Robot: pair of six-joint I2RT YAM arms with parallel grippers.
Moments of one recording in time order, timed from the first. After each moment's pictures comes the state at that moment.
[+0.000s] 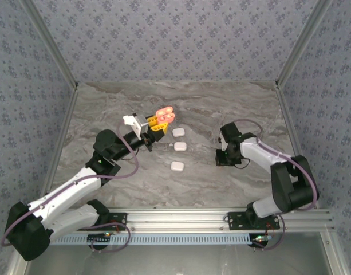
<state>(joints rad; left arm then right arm) -0.69 0.97 0.65 0.54 0.35 -0.06 0.34 1.42 0.80 -0.70 -0.13 0.26</state>
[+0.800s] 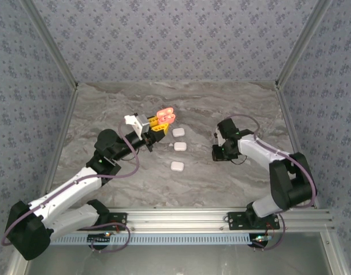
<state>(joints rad) -0.69 0.98 0.65 0.52 0.35 -0.07 0.37 1.51 0.86 -0.67 -0.13 0.24</state>
